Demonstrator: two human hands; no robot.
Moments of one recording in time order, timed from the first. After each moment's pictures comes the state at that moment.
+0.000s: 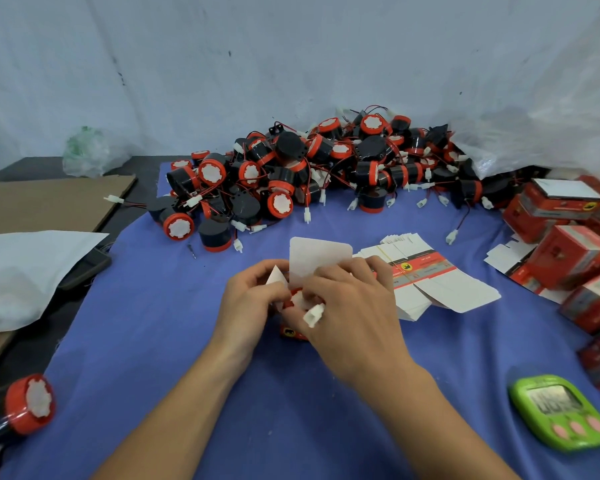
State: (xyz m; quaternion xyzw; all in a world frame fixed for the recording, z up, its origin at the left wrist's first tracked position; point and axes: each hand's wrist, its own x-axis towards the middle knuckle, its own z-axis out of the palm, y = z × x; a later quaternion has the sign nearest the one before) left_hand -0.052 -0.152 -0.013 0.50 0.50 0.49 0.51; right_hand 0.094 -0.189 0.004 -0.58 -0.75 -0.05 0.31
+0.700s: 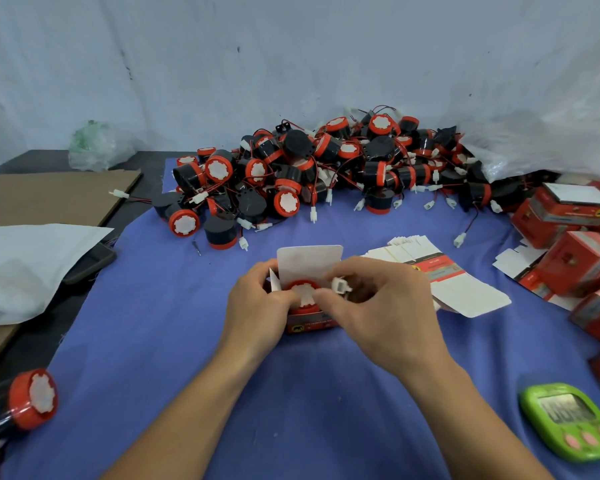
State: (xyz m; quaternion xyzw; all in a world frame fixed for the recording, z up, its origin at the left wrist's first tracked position) left_hand -0.049 -0.155 -0.016 0.55 0.57 0.46 0.40; right_hand 0.114 -0.192 0.022 -0.53 -0.67 0.16 0.49
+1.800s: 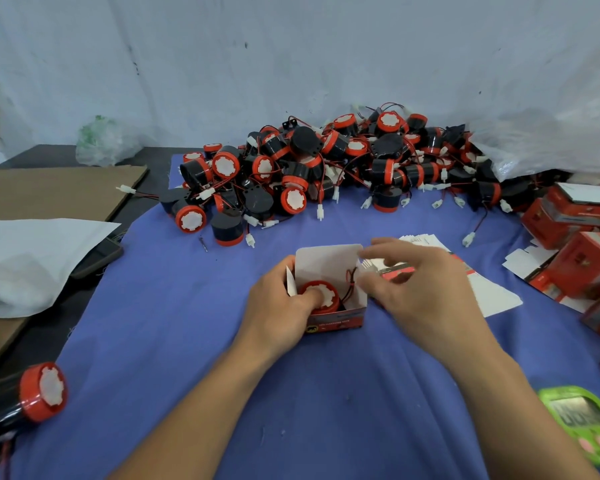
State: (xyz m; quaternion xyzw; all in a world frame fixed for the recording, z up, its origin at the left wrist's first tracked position) left_hand -0.044 -0.149 -0.023 0.61 0.56 0.42 0.38; right_hand 0.146 -0.183 0.034 -0.61 -0.64 0.20 0.42
